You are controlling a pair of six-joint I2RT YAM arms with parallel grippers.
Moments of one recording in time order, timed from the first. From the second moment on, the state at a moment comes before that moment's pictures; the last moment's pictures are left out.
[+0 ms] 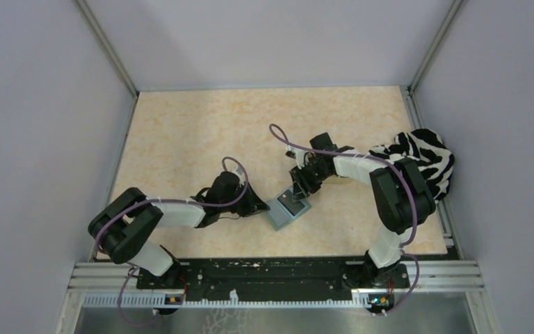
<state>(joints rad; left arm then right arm) -0.75 1.52 0.46 0.42 0.22 -1.07 0.43 1.72 0.98 -0.46 -0.64 -0.21</state>
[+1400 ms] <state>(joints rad) -0.74 1.63 0.60 0.34 0.17 -0.94 0.43 1.70 0.99 -0.46 -0.77 -0.16</state>
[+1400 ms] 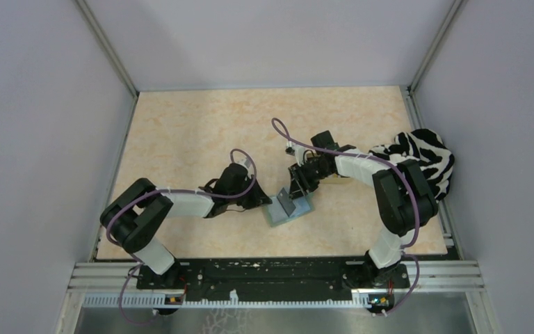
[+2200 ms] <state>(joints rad) -0.73 1.65 0.63 0.33 0.18 -0.92 0.42 1.70 0.99 -0.47 -0.84 -0.16</state>
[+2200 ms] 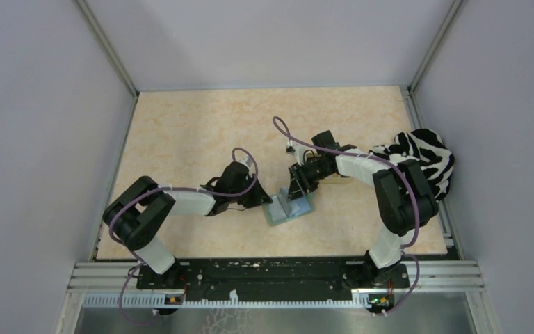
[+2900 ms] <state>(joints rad) -0.73 1.66 0.63 0.33 0.19 -0.91 0.42 1.70 0.99 -0.47 -0.75 -0.17</state>
